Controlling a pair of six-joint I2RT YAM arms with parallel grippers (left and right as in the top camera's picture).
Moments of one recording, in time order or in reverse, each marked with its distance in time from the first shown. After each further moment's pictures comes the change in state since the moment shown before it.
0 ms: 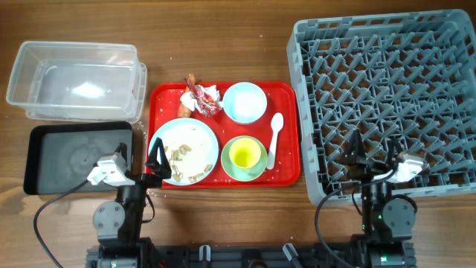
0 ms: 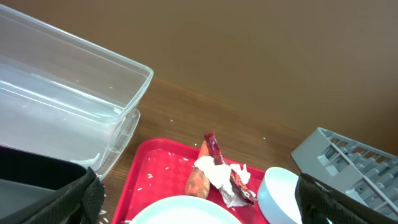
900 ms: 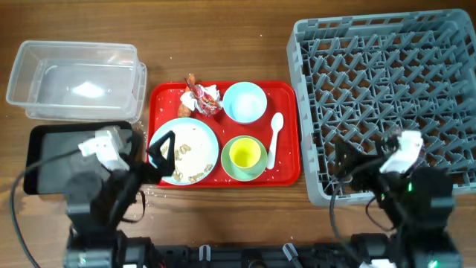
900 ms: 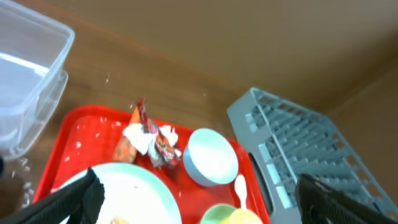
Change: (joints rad) left arm 0.000 0.421 0.526 -0.369 0.281 -0.048; right arm 0.000 0.467 0.714 -0.782 -0.333 -0.031
